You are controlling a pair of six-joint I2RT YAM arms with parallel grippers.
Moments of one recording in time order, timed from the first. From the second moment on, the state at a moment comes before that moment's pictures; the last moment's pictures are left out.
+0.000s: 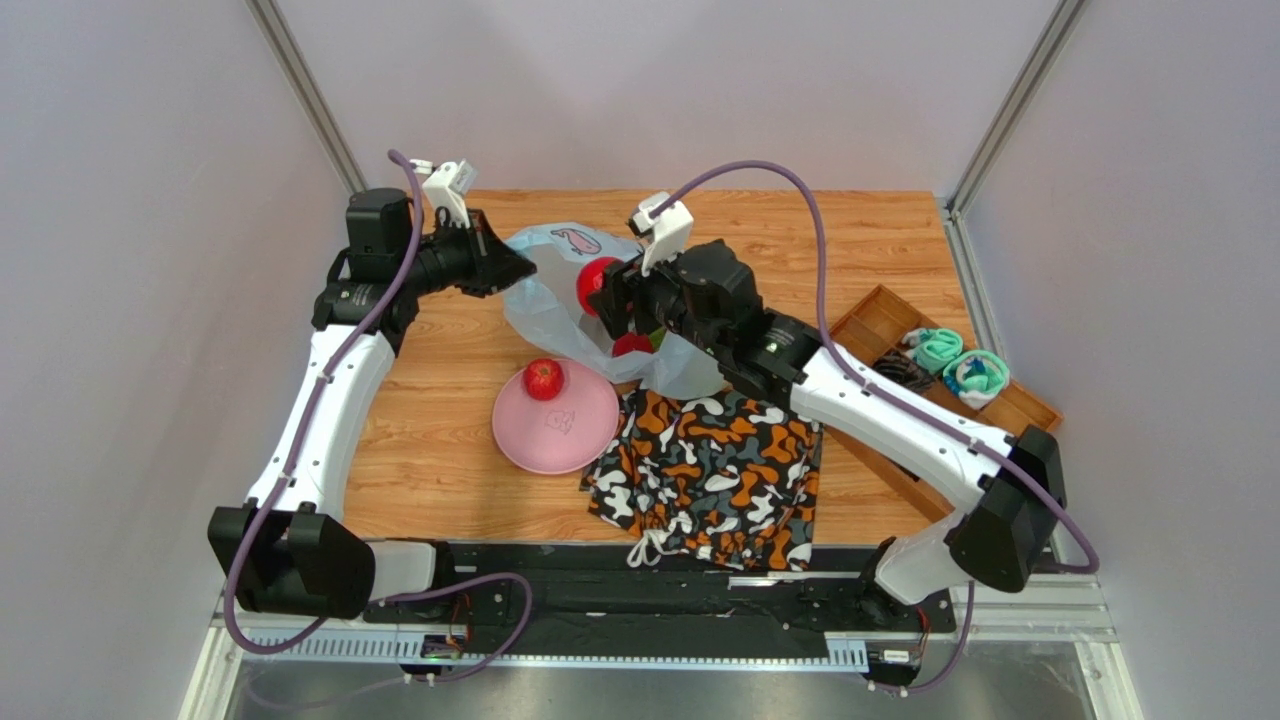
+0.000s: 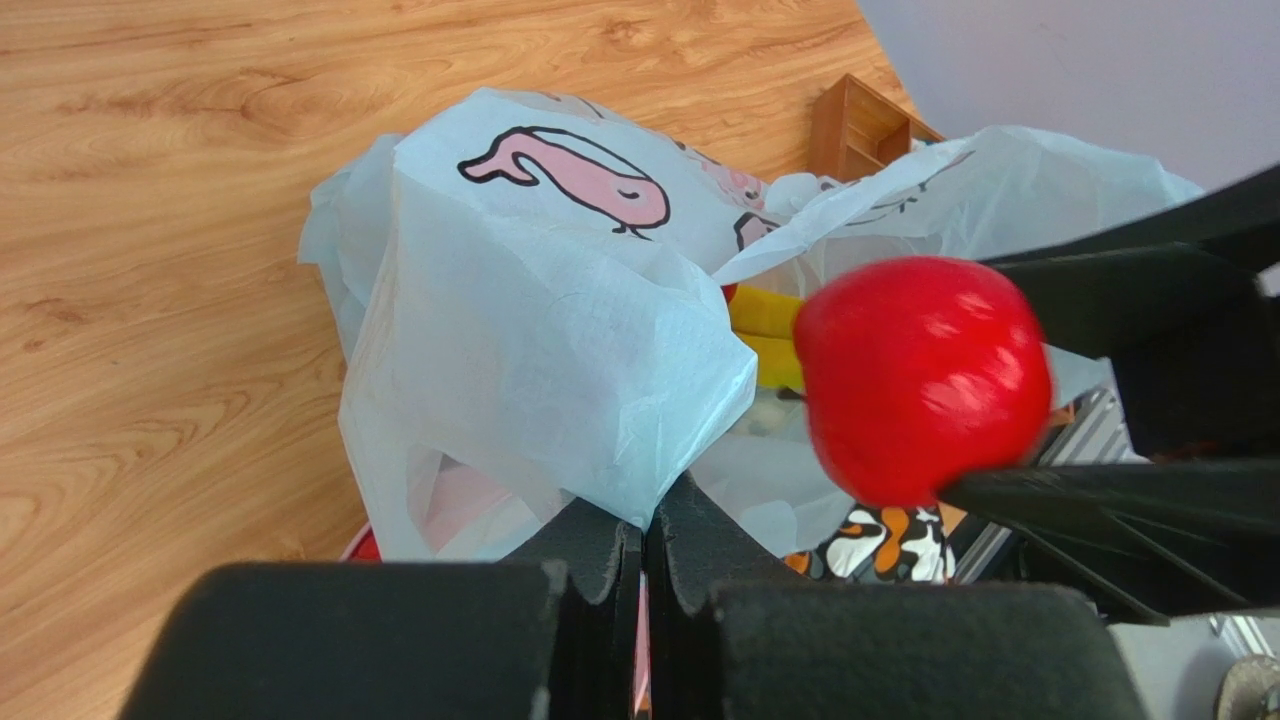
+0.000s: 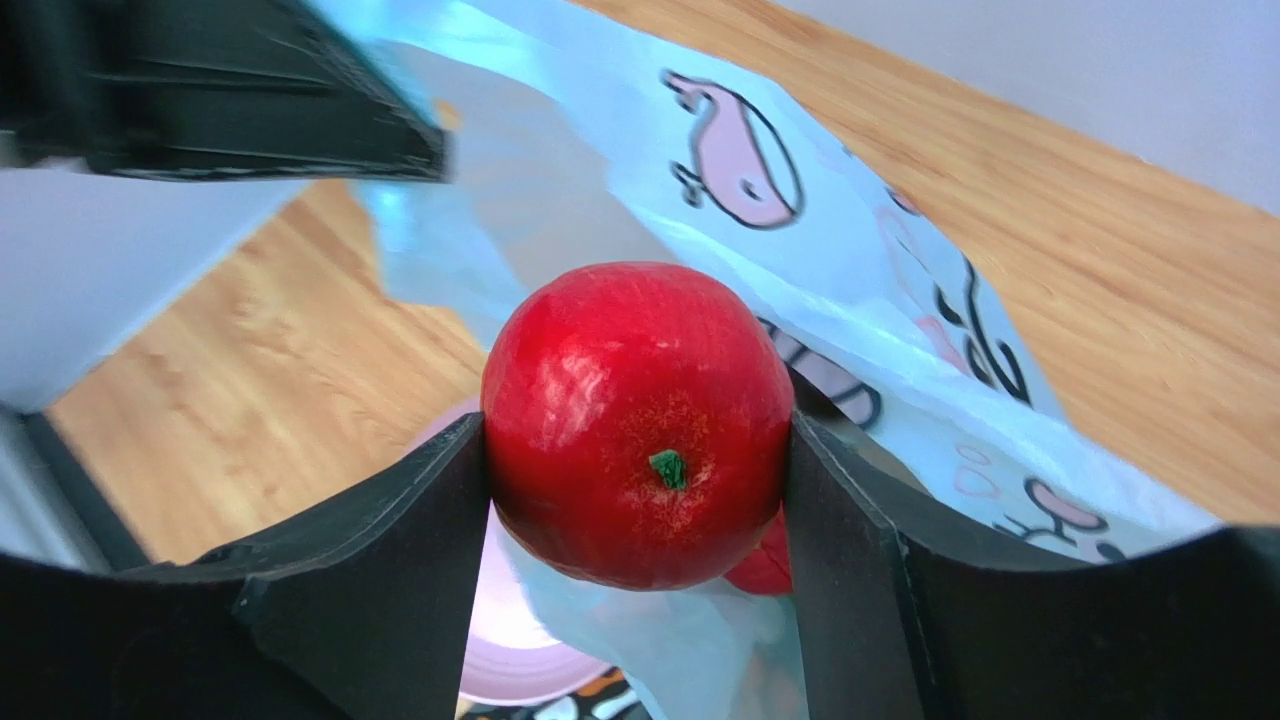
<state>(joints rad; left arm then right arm) -0.07 1.28 1.29 -0.43 0.70 -0.23 0.88 1.45 1.33 -0.05 0.10 0.17</state>
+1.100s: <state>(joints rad) -0.07 1.28 1.29 -0.43 0.70 -0.23 0.85 1.96 1.70 -0.72 0.46 0.22</state>
